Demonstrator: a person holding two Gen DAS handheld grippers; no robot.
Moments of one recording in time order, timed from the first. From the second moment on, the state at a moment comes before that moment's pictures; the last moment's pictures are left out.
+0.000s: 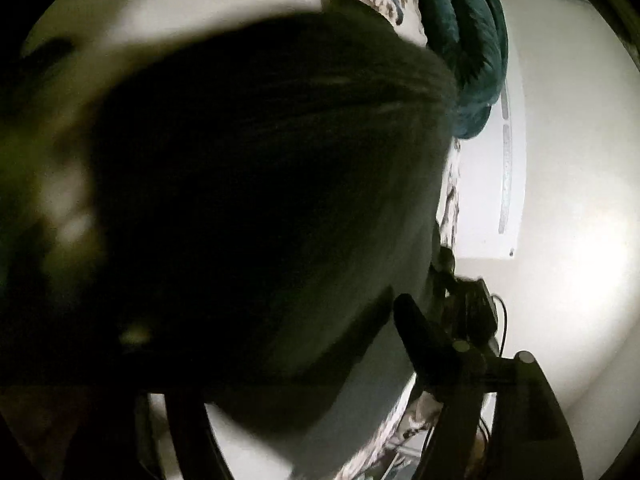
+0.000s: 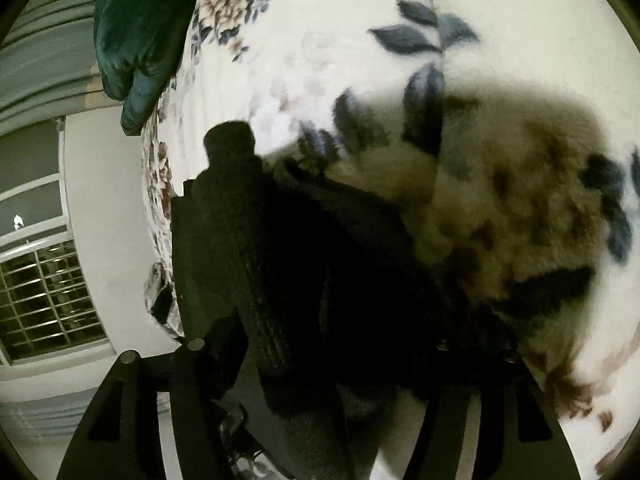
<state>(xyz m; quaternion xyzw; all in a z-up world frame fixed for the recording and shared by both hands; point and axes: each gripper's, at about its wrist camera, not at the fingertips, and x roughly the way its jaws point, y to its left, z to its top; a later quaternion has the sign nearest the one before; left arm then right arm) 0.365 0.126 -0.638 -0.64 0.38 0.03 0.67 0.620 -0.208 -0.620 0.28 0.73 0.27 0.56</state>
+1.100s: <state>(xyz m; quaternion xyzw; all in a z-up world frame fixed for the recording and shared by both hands) 0.316 0.124 -0.572 -0.36 0.63 -0.15 0.67 0.267 -0.275 -0.520 0.39 0.64 0.07 0.66</state>
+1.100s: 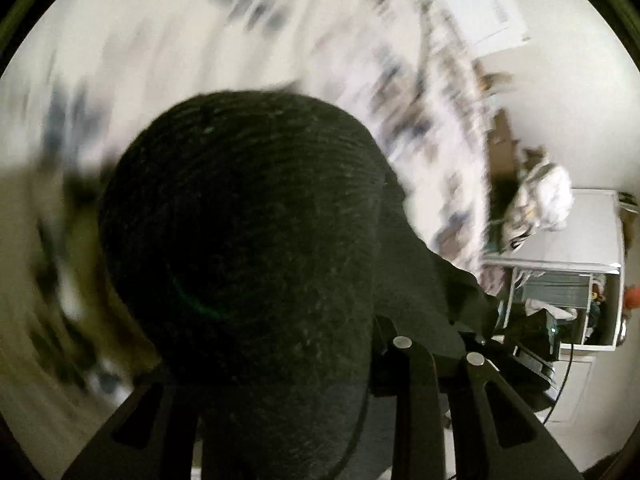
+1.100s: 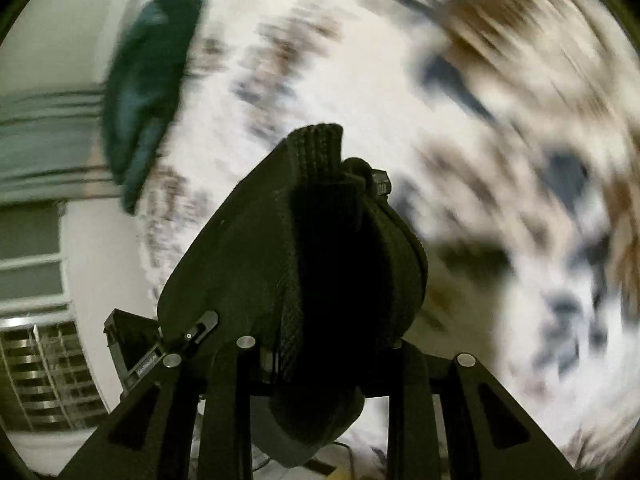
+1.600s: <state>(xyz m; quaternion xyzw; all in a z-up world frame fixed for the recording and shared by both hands) 0.252 0.140 -0.550 -0.33 0.63 0.01 0.71 0.200 -0.307 -0.532 0.33 0.71 0.03 0.62</state>
